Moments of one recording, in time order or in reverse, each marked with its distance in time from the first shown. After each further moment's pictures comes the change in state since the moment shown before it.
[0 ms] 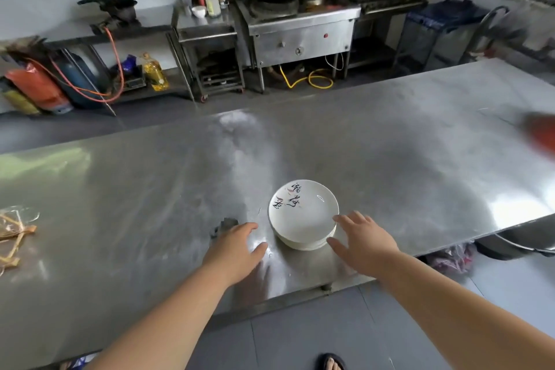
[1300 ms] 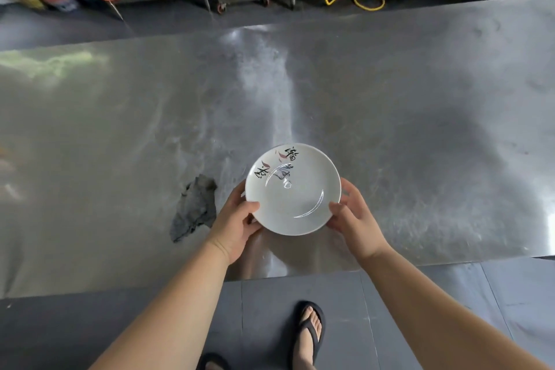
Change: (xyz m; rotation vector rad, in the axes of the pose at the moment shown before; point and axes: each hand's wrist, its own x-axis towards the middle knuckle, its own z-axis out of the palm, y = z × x) left_hand 0.076 0.033 0.103 -1.493 0.045 -0.406; right_hand 0.079 0.038 0.068 1.447 -0.211 0.097
